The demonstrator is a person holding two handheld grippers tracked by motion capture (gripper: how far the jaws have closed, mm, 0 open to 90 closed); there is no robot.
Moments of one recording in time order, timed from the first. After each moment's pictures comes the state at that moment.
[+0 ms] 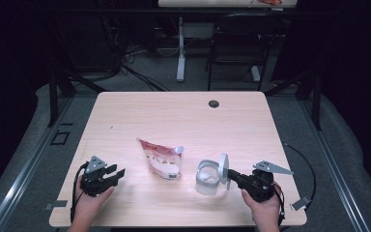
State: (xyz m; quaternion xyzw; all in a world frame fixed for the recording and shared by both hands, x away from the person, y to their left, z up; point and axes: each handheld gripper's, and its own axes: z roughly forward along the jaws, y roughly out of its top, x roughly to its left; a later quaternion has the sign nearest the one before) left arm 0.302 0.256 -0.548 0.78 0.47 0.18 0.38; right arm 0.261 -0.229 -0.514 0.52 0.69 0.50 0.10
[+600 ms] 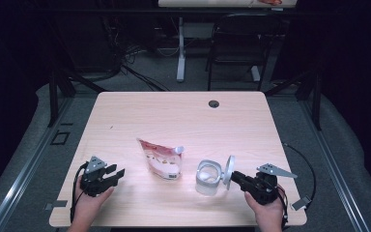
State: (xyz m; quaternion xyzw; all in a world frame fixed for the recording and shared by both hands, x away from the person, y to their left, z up) left arm 0.301 0.257 -0.547 0.78 0.47 0.19 0.38; right arm 0.256 -0.239 -0.522 0.53 0.68 0.49 0.12
